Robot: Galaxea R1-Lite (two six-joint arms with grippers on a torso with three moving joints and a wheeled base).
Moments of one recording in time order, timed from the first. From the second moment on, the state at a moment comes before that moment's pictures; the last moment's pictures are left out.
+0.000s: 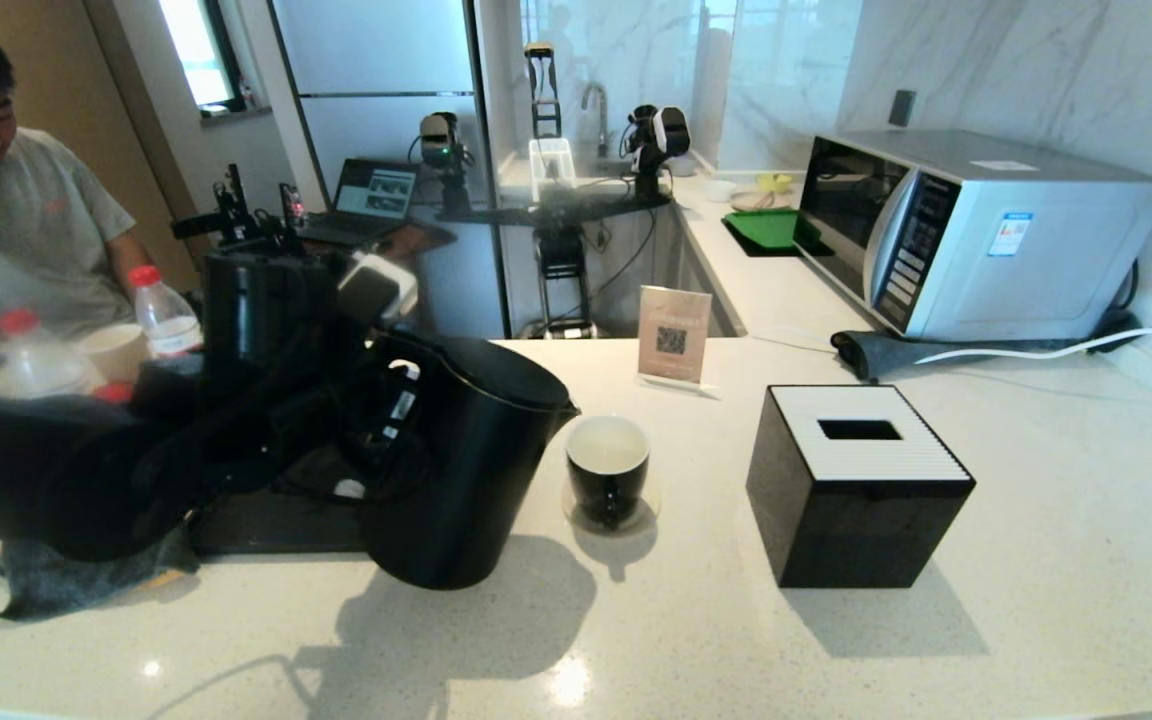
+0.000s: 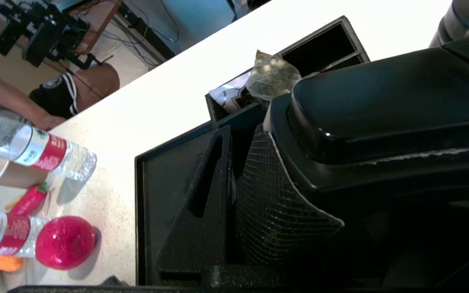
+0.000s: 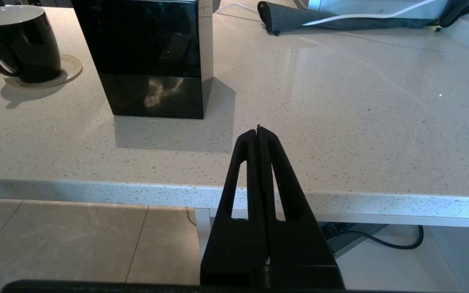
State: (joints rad) left arm -0.40 1.70 -0.89 -0.48 0.36 0.34; right arm 0.00 0.00 0.00 0.00 0.01 -0.03
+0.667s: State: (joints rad) left arm -0.40 1.73 -0.95 -0.45 0.36 0.37; right arm 0.00 0.00 0.00 0.00 0.02 -0.03
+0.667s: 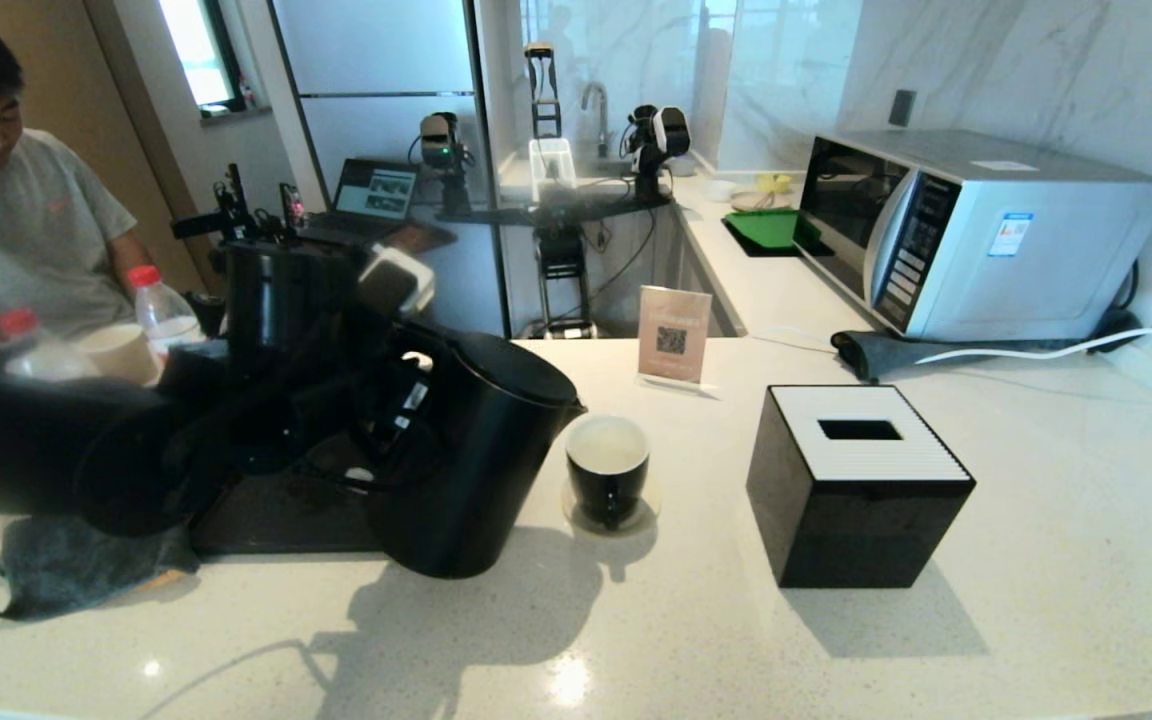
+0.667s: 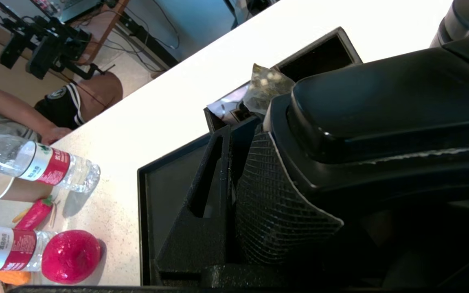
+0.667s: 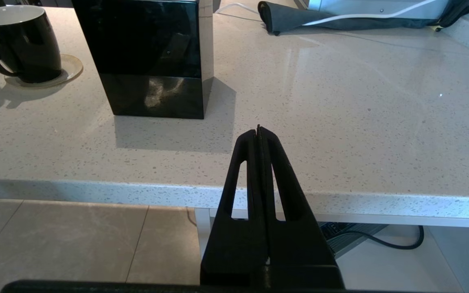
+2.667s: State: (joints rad) left arm -0.42 1.80 -1.04 -0.44 0.44 0.48; right arm 0.00 0.00 0.00 0.00 0.02 -0.03
